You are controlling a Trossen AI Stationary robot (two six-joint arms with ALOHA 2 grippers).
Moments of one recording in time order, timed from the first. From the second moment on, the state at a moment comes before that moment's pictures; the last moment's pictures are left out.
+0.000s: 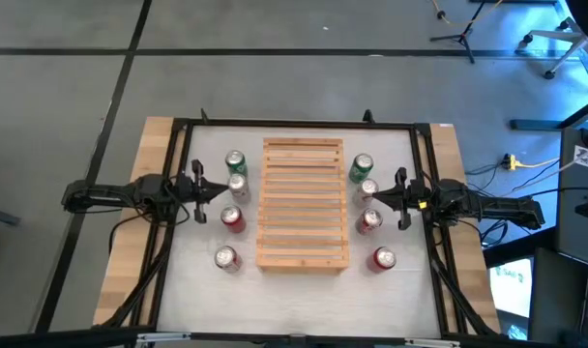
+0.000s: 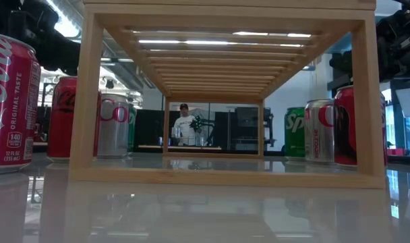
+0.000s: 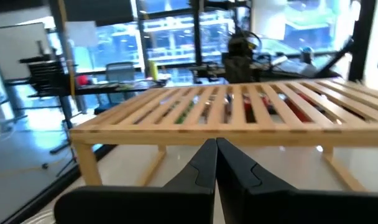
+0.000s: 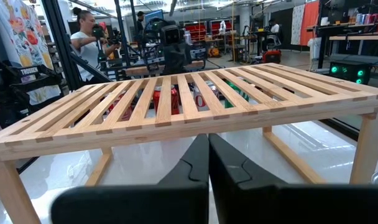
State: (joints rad) left arm -0.03 0.01 0.01 0.08 -0.25 0.06; right arm -0.03 0.00 0.01 0.03 0.02 0.10
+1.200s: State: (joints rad) left arm -0.03 0.01 0.01 0.08 -0.65 -0.37; right arm -0.03 0.00 0.01 0.03 0.02 0.10
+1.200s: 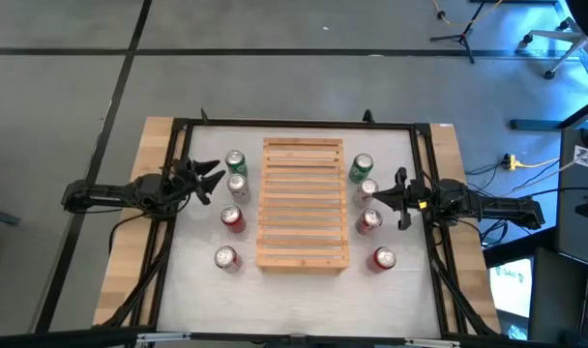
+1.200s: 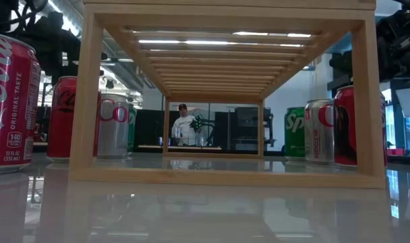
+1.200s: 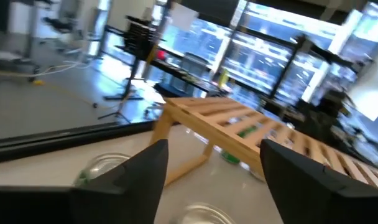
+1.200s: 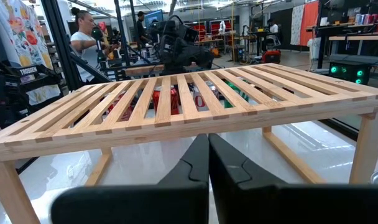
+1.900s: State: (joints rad) left arm 0.03 0.08 0.03 0.44 -0.71 -0.26; right arm -0.03 0.00 0.01 0.03 0.02 0.10
